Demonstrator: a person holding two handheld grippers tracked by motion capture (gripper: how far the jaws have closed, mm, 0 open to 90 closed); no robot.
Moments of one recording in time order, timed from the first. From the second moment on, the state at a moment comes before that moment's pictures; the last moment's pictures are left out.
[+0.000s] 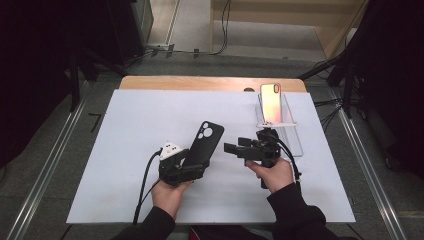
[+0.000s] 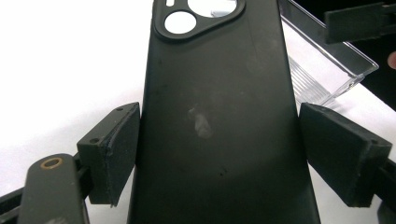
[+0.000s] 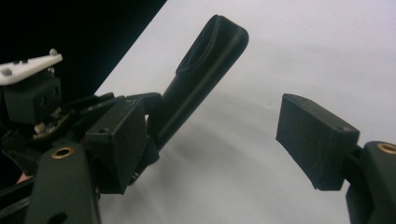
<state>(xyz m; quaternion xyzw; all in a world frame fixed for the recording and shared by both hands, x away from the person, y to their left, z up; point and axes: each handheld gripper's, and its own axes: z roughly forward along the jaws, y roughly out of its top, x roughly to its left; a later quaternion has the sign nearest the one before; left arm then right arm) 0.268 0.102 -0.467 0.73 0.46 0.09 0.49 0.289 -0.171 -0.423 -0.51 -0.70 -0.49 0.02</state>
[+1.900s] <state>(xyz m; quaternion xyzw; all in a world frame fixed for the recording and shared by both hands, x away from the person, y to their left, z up) 0.248 0.084 -0.481 0.72 0.43 0.09 0.55 0.325 -0.153 -0.411 -0.54 -0.65 -0.52 0.12</state>
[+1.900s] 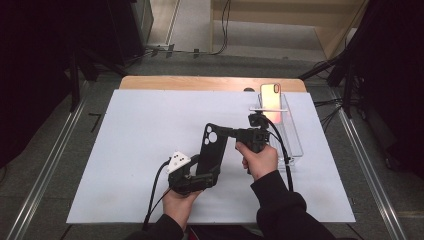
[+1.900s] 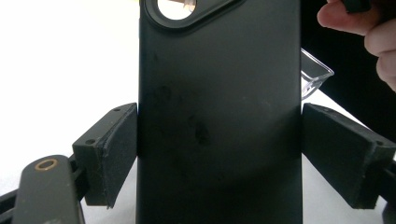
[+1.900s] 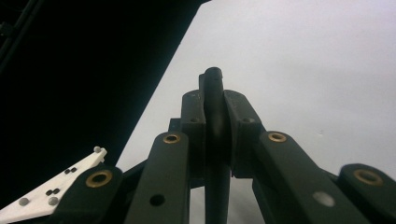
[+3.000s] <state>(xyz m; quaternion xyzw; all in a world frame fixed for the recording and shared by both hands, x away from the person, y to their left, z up) 0.268 0.093 -0.461 0.79 0.41 0.00 0.46 0.311 -0.163 -0.391 -0.47 -0.71 -0.53 0.03</state>
